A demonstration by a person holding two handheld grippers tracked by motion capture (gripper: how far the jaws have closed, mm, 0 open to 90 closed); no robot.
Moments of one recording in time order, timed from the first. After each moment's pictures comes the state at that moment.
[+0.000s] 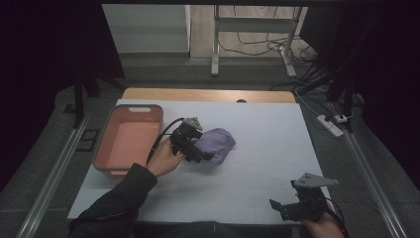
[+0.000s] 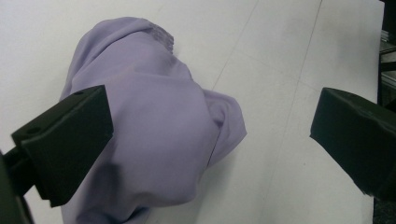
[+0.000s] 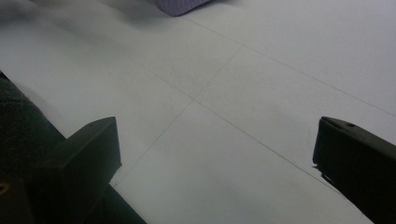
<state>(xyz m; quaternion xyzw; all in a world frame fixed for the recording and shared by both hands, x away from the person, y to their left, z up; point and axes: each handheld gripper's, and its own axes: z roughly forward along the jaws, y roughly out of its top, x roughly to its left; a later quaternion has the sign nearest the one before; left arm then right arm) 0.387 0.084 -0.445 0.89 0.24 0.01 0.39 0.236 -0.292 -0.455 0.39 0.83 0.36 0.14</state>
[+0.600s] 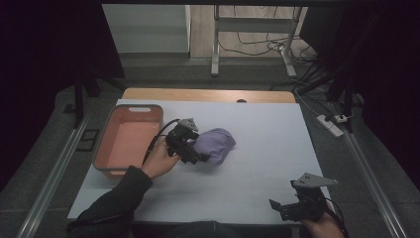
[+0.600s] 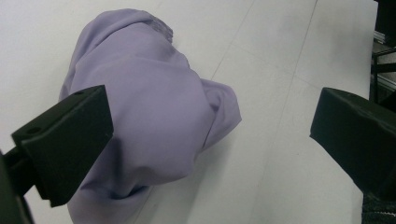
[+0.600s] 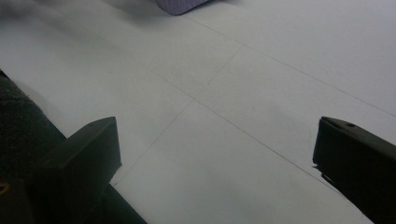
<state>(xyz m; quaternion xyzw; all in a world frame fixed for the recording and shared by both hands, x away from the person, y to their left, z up) 0.380 0.095 -0.444 0.89 0.25 0.01 0.39 0.236 -0.291 -0.455 0.39 0.83 0.36 0.15</state>
